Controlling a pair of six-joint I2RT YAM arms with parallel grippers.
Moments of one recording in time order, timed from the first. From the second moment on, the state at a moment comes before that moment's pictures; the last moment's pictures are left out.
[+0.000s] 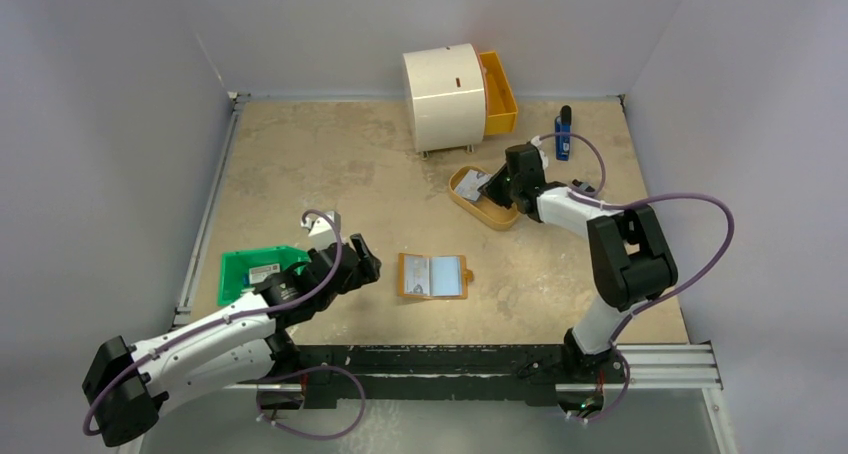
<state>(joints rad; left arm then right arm) -0.88 0.81 0.46 -0.40 -0.47 -0.99 0.33 1.72 0.96 0.00 0.03 0.98</state>
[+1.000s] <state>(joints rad) -0.88 0.83 0.46 -0.37 -0.48 -0.99 0.33 1.52 0.97 -0.11 0.01 0.97</state>
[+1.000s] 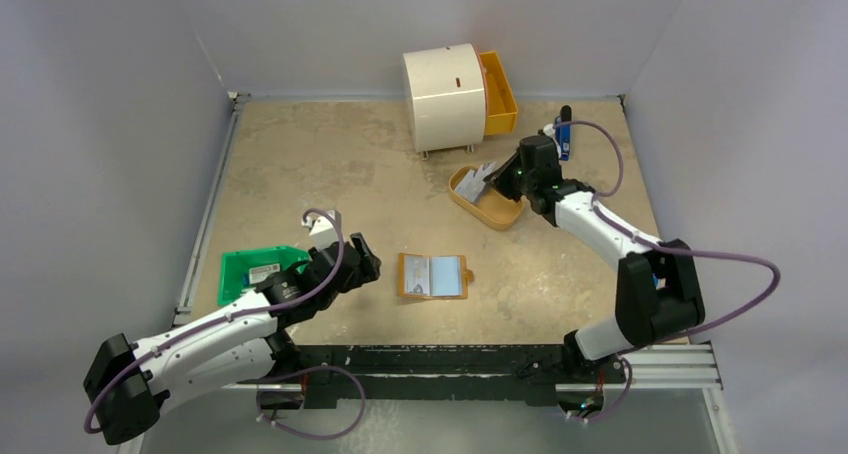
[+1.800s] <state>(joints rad) -0.88 0.69 0.50 -0.33 -0.50 -0.94 0.32 0.80 0.82 -0.34 -0.69 0.61</state>
